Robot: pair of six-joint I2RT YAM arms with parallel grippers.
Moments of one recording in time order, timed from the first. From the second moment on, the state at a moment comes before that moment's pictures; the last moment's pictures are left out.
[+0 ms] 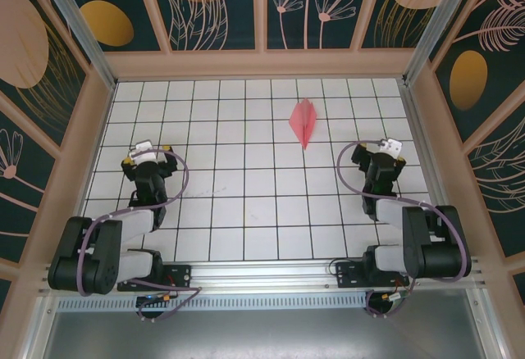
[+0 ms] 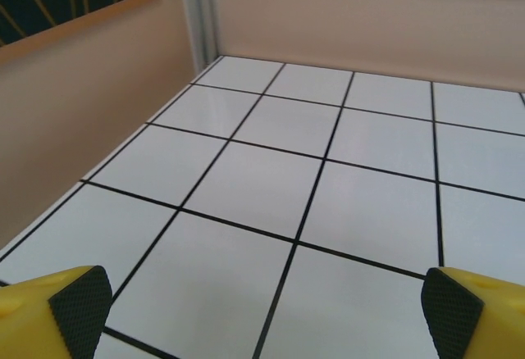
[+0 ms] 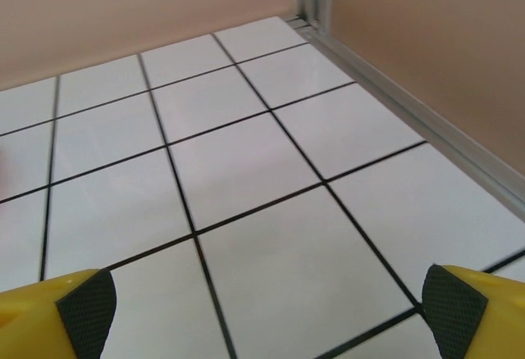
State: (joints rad) left arm -0.10 1.28 0.22 0.81 -0.42 -0.12; right arm 0.04 1.32 0.27 0.73 0.32 0.21
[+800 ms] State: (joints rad) left arm -0.01 1.52 0.23 1.15 -0.19 -0.11; right arm -0.01 1.53 0.24 1.10 0.09 0.13
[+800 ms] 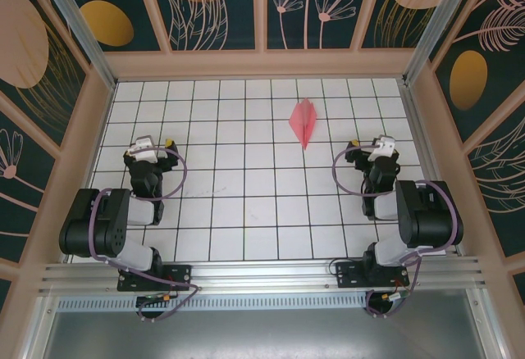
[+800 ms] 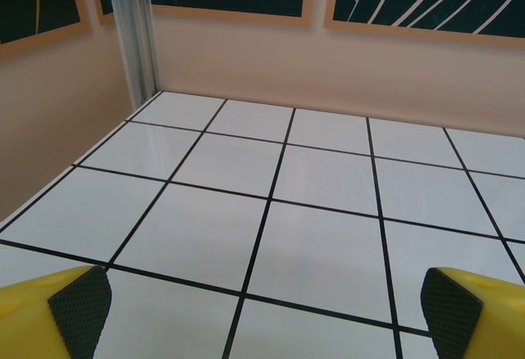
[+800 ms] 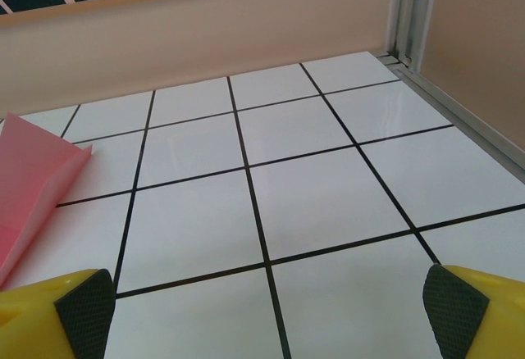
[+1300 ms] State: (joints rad) left arm -0.01 1.52 0.23 1.17 -0.19 -0.10; right arm -0.01 1.53 0.23 1.12 0.08 0.13
